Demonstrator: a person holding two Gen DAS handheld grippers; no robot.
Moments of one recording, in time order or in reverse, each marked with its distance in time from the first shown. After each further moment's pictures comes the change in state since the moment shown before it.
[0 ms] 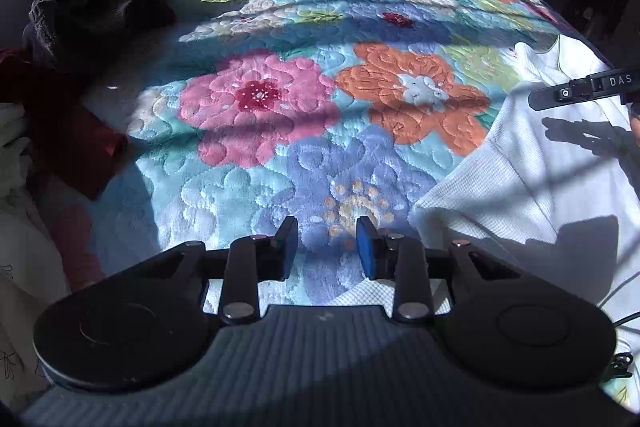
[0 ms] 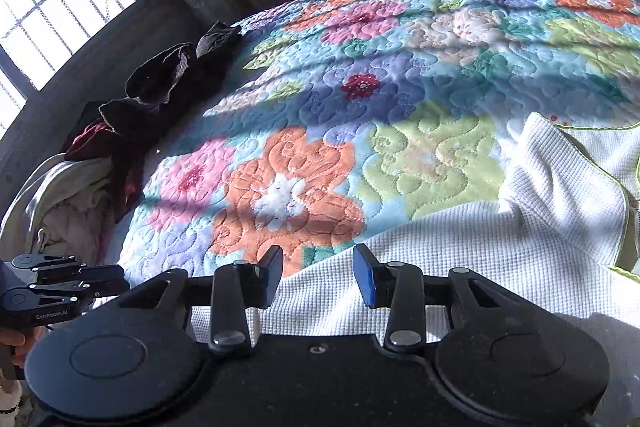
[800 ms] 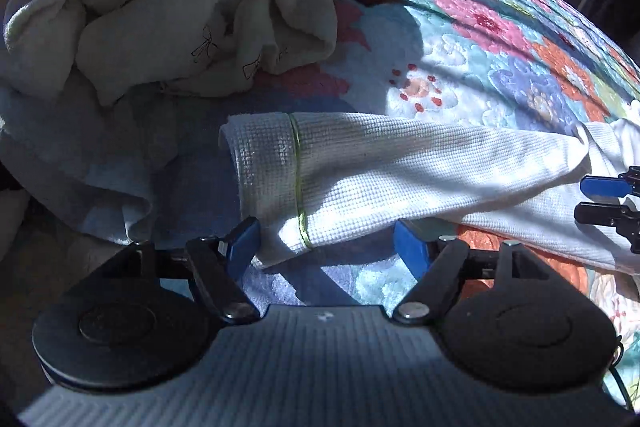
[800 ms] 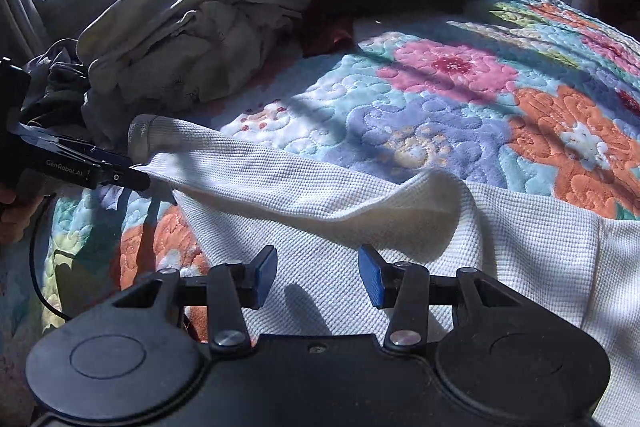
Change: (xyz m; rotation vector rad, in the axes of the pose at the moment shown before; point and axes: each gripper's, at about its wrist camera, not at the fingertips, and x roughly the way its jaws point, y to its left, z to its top) left arm -0.075 0.105 -0.156 -0.540 0.026 0.197; right arm 0.057 0.175 -0.126 -0.605 0.122 0.087
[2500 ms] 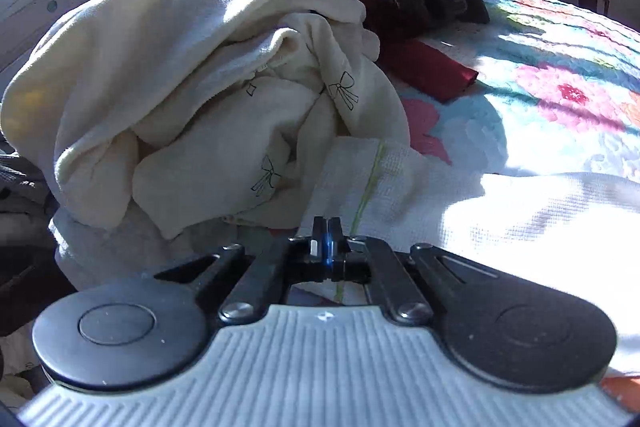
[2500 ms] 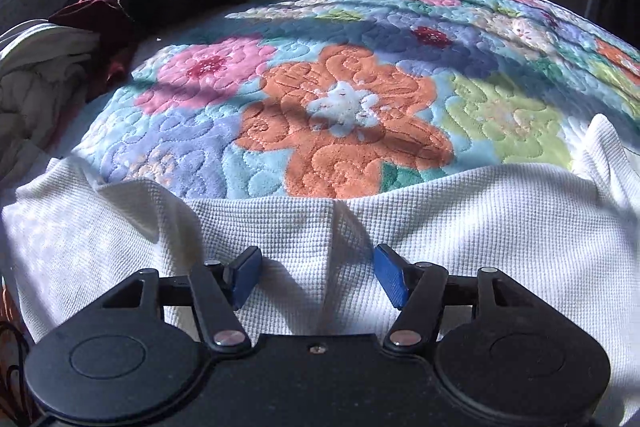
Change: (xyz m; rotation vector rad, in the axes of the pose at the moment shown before) left arm 0.000 -0.043 0.024 0.177 -0.324 0.484; right arm -0.014 -0.119 -0.002 0.328 0.031 -0.350
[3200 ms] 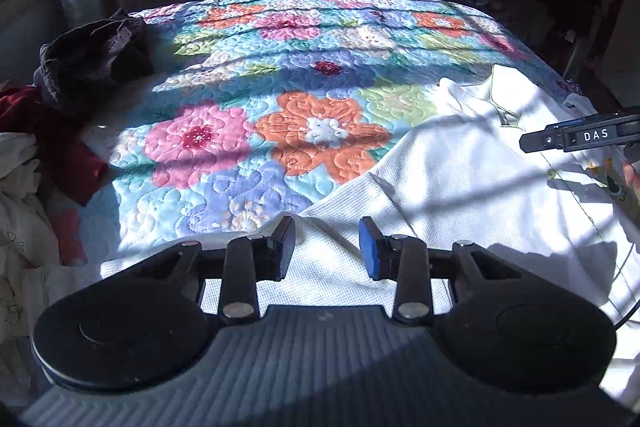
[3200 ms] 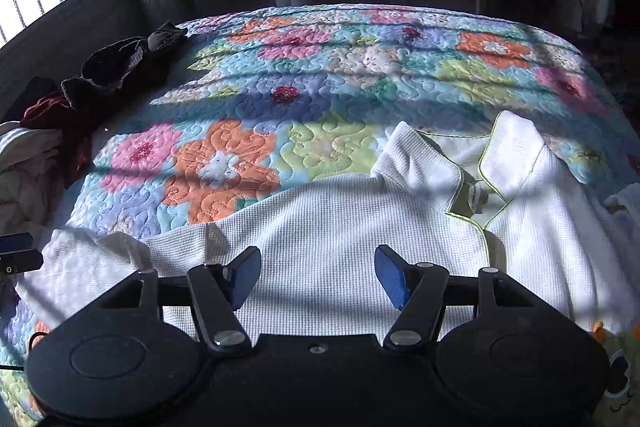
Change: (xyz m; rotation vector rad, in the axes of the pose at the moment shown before) left arm -0.156 -0.228 0.072 0.375 0.039 -0.903; right arm -0.158 -0.114 -0.028 0.254 -0.080 -0.132
